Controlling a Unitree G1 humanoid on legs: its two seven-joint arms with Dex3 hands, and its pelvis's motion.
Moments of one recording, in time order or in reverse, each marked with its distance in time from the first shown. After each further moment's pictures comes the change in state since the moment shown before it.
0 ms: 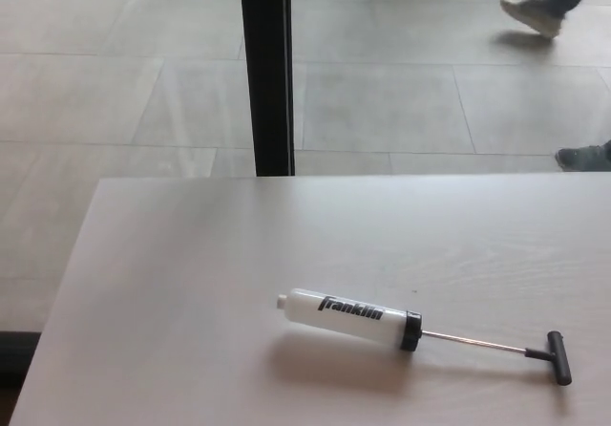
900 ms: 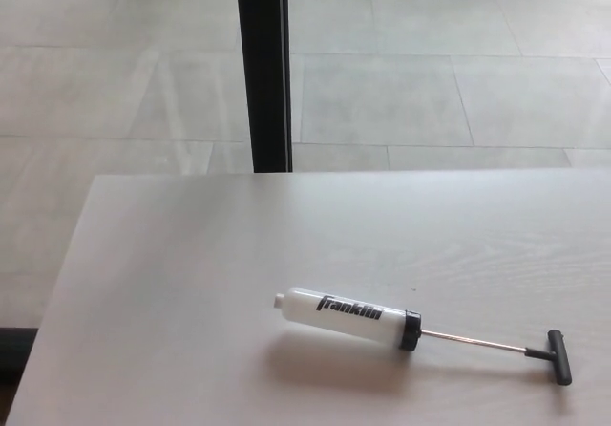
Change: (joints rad) left_arm -0.106 0.094 -0.180 -0.135 0.333 -0.049 -0.180; right_arm 0.121 -0.232 0.278 -0.157 -0.301 0.020 0.080
